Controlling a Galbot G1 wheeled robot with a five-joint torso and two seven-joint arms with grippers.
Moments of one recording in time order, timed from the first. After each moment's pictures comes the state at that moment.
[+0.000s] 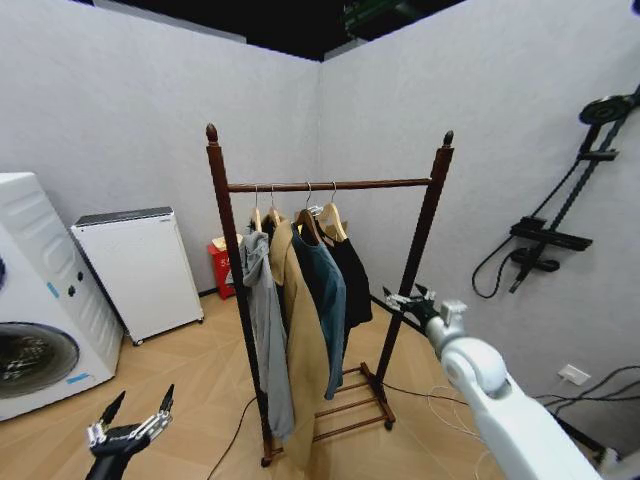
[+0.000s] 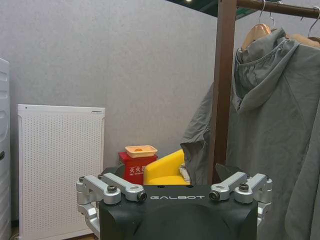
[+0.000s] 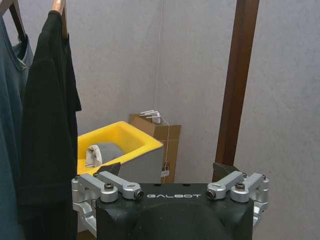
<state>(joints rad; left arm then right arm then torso) 1.83 -1.30 -0.87 -2.29 -0.49 -0.05 0.04 -1.14 1.03 0.64 2.03 0.49 -0.41 0.13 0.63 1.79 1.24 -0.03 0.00</state>
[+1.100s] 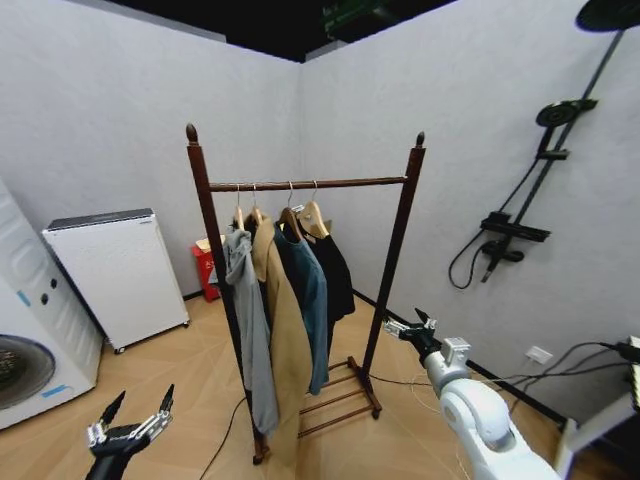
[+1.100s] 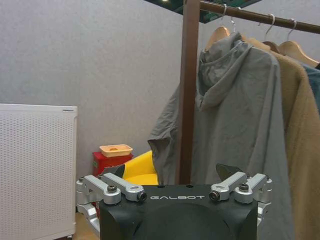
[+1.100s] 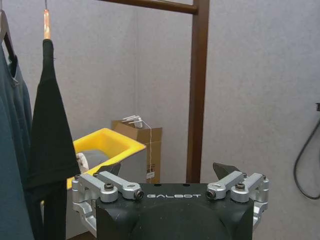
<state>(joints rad) 1.83 -1.30 -0.87 -2.29 -0.49 -0.05 0.04 -1.16 1.13 0.61 2.10 0.45 -0.42 0.15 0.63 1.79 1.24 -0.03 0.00</state>
